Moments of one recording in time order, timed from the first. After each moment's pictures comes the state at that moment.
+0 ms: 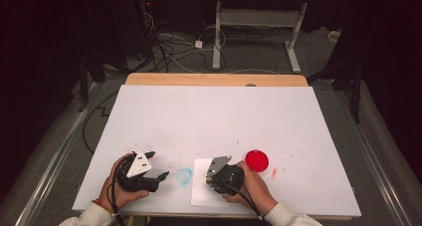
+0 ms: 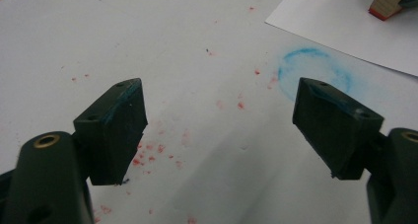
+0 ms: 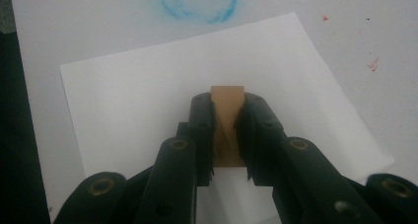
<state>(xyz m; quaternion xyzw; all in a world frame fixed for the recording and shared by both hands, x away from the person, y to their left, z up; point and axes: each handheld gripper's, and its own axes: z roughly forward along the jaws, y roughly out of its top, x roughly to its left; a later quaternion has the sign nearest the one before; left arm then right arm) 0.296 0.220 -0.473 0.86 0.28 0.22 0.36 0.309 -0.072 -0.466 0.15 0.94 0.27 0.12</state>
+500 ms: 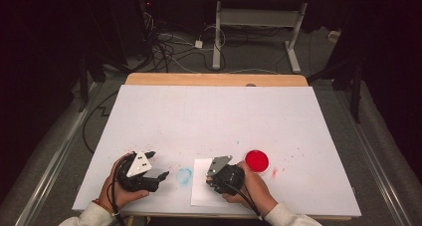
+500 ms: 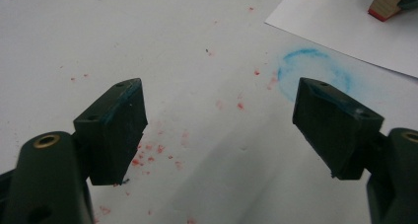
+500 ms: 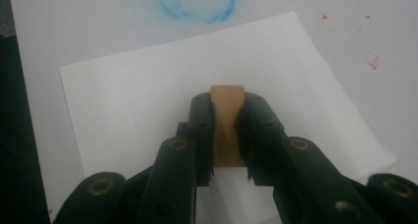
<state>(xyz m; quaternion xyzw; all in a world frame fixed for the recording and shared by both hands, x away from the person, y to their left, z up) 0.297 0.220 -0.473 0.86 0.28 0.21 0.36 0.310 -0.073 -0.466 0.16 0.94 0.27 0.11</state>
